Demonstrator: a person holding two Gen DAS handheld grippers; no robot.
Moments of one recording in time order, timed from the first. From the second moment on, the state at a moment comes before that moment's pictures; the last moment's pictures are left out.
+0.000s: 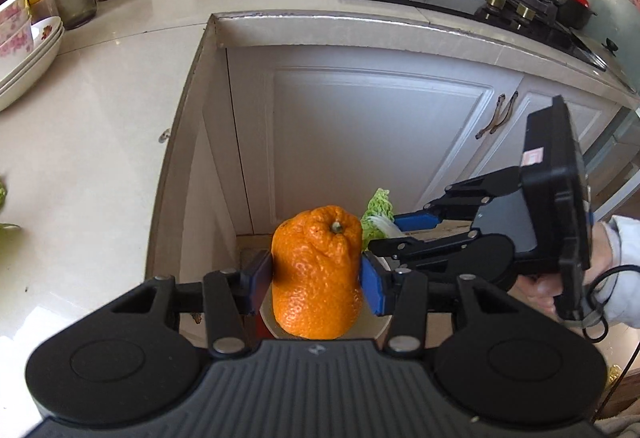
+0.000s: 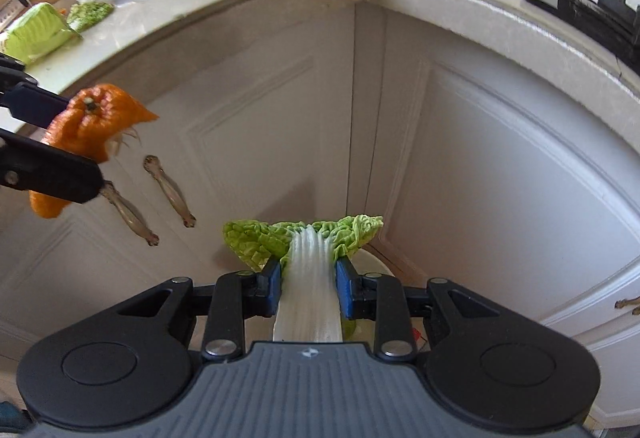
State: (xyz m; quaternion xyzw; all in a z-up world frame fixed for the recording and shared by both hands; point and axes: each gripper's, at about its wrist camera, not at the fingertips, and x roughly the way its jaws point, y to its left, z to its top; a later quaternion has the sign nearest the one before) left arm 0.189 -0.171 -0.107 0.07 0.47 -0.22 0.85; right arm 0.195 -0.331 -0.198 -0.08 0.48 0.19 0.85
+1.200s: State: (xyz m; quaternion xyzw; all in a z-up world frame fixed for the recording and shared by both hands) left arm 0.240 -0.234 -0.202 0.08 0.53 -0.20 0.82; right arm 0.171 -0.359 -0.248 -0.08 0.49 0.13 0.86
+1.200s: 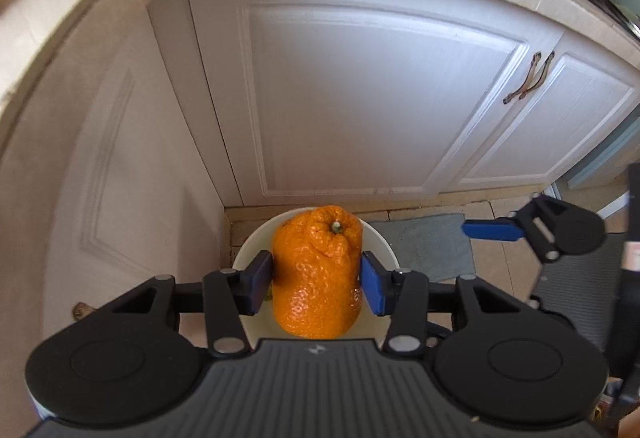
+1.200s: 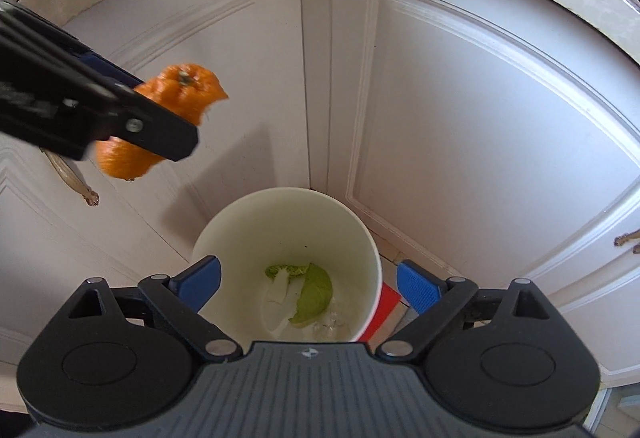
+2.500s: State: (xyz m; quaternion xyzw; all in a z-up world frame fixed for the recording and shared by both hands) left arm 0.200 -0.165 -0.083 0.05 0.43 -0.15 0.89; right arm 0.154 -0.300 -0.126 -0.15 0.43 0.17 0.87
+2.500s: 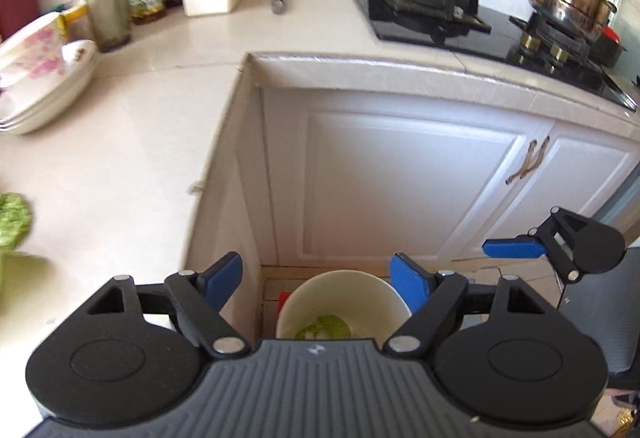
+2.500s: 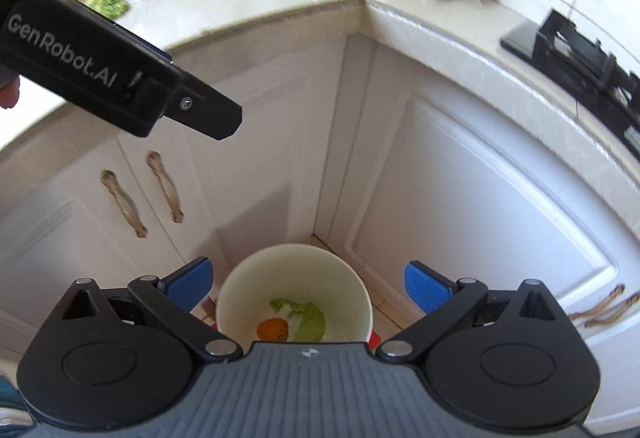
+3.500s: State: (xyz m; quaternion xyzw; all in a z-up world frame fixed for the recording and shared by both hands) left arm 0.216 0.048 -0.027 -0.02 0.36 0.08 0.93; right arm 0.194 -0.134 -0.038 -0.19 0.33 0.37 0.85
